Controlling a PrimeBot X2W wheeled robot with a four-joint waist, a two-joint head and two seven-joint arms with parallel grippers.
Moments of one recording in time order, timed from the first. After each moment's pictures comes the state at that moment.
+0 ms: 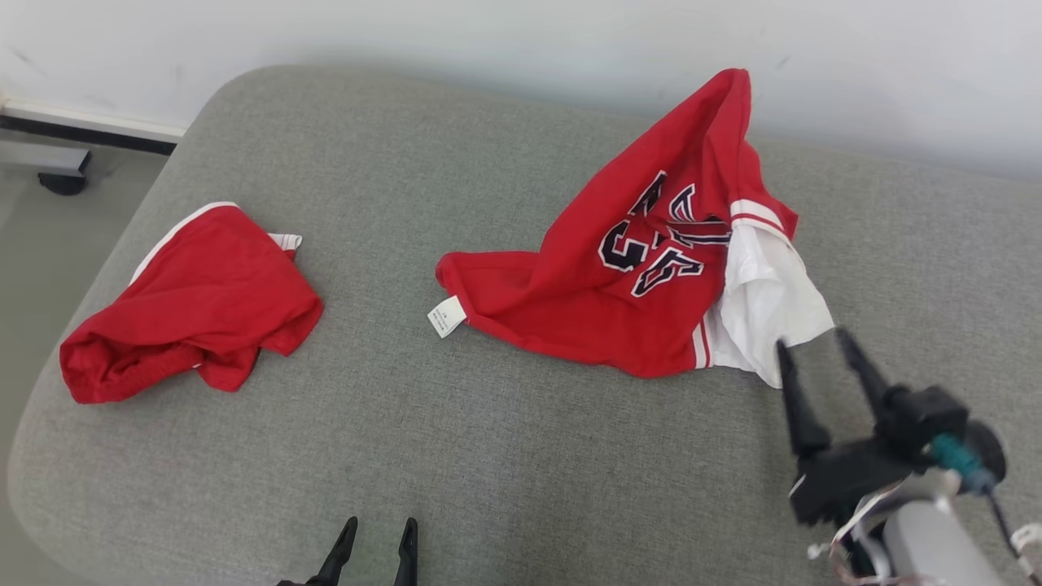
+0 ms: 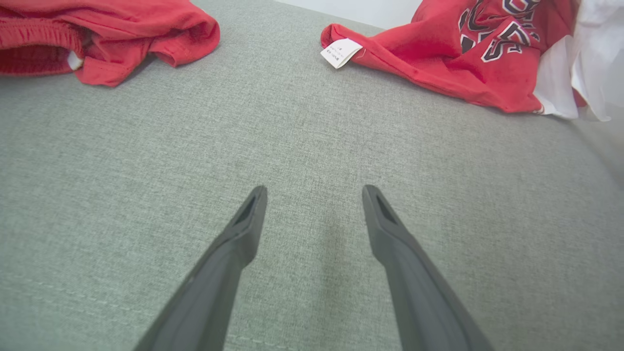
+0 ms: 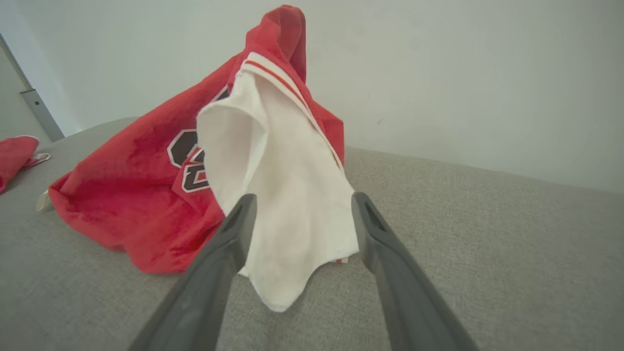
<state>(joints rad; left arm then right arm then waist) 0.00 0.05 -0.23 0.35 -0.28 -0.07 -0.26 -0.32 -0.26 0.09 0.46 0.20 0.13 -0.26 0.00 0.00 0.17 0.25</state>
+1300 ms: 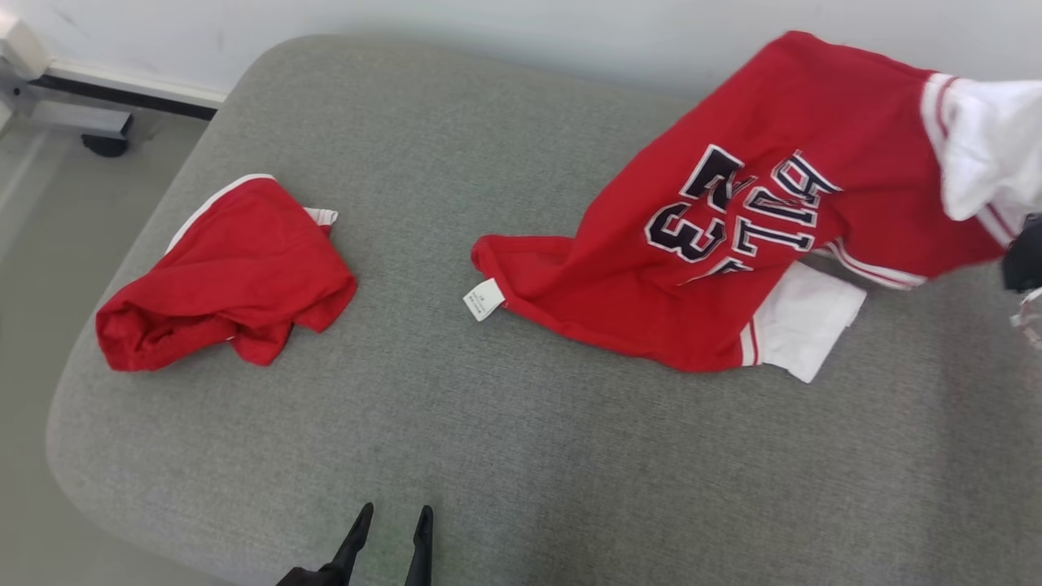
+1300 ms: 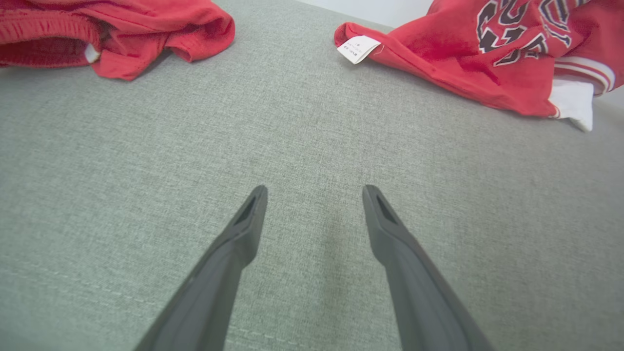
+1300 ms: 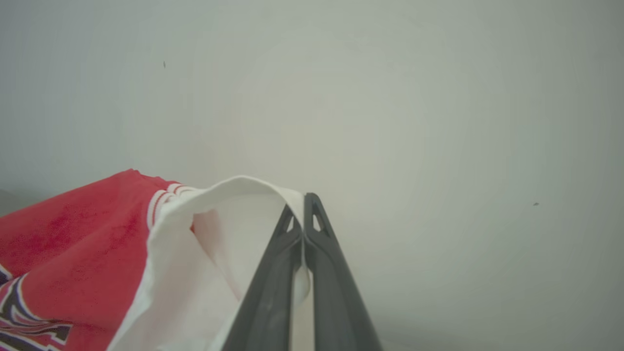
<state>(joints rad) -0.03 0.05 -0.26 0.34 -0.30 -0.08 -0.26 -0.76 -0.47 -0.11 0.69 -0.03 0.13 -0.24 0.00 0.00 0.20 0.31</state>
